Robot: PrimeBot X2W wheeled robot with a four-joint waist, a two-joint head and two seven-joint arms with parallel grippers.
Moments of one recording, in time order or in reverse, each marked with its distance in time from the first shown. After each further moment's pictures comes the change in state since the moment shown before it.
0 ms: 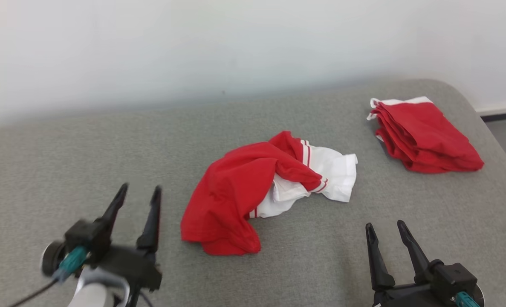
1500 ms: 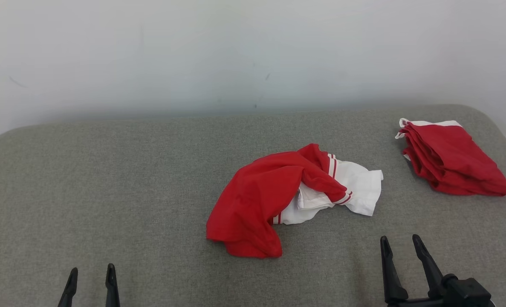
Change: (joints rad) left arm 0.490 -0.213 0.445 -0.322 0.322 -0.075 -0.002; right arm 0.064 0.000 -0.048 -0.029 -0.013 0.000 0.000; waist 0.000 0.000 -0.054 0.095
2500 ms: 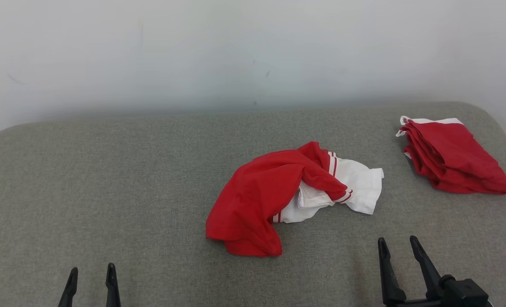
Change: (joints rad) left arm 0.007 -0.003 -0.004 -0.019 -0.003 0.010 0.000; right arm 0.004 0.000 0.010 0.004 0.001 0.000 0.000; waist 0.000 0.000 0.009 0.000
